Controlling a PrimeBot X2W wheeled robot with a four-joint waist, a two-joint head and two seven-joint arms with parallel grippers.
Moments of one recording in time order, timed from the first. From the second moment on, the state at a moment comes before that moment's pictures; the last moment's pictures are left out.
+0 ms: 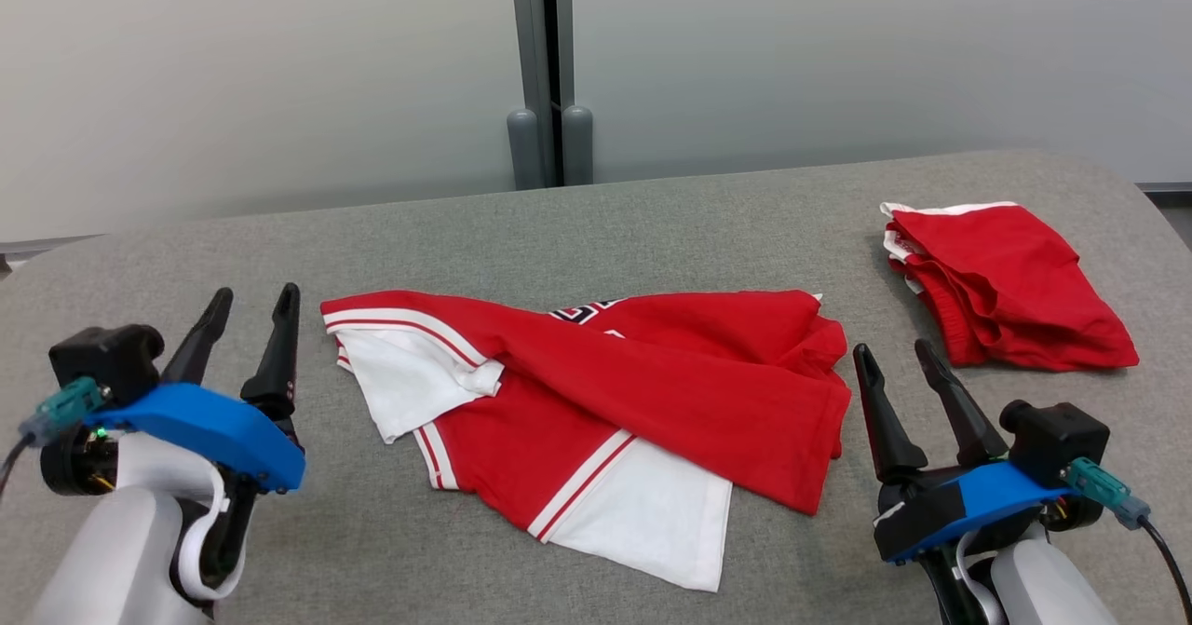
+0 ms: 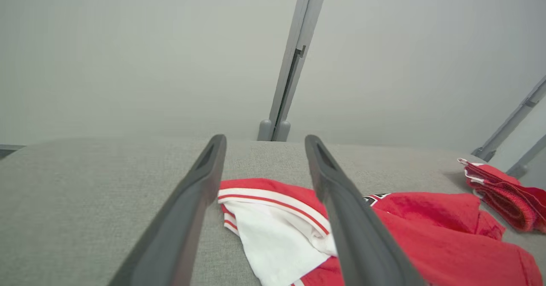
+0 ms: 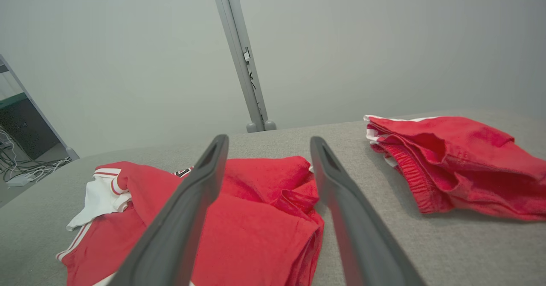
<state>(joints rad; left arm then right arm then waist) -0.36 0.39 -0.29 0.41 -0.72 -0.11 0.00 -0.24 -0.13 0.15 0.39 0.37 0.13 -0.26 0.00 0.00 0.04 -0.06</state>
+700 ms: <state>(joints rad) -0.06 0.21 -0.23 0.21 -0.41 0.08 -0.26 -0.21 -0.16 0.17 0.38 0.38 0.13 -0.26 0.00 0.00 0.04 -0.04</state>
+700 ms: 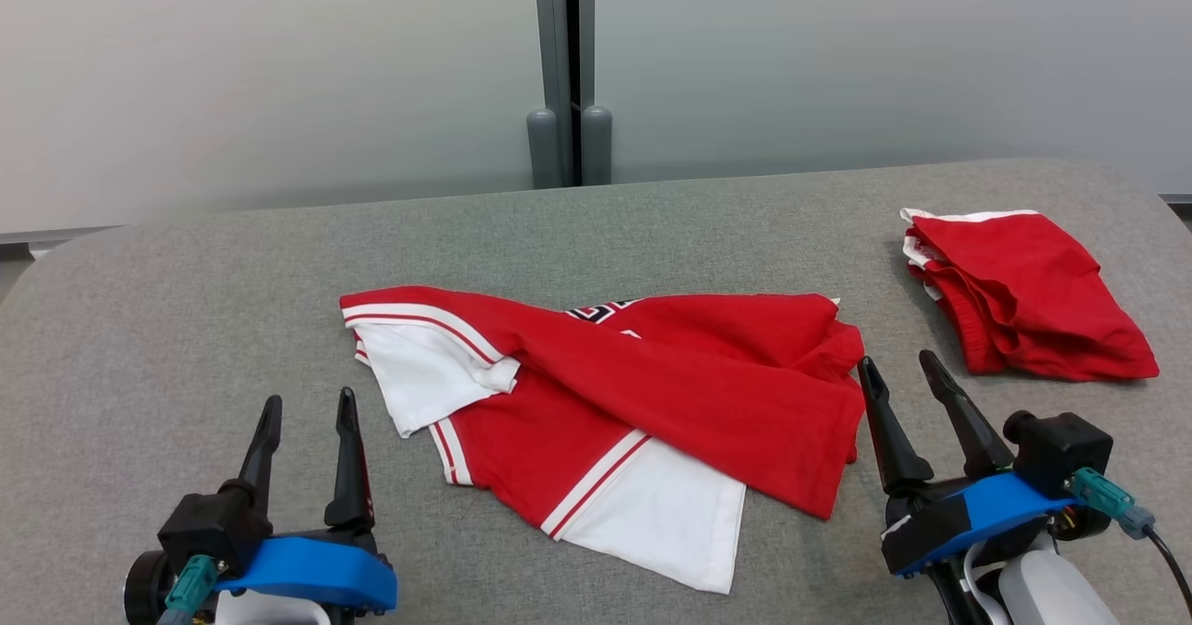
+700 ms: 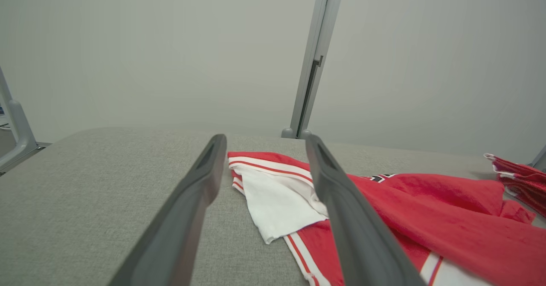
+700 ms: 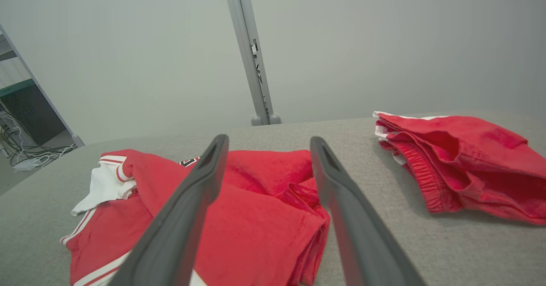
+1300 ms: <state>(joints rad) -0.23 0.20 -0.15 0.40 -0.51 -0.04 0.03 -0.24 -0.14 0.17 0.39 0.38 0.13 -0.26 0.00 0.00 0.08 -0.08</state>
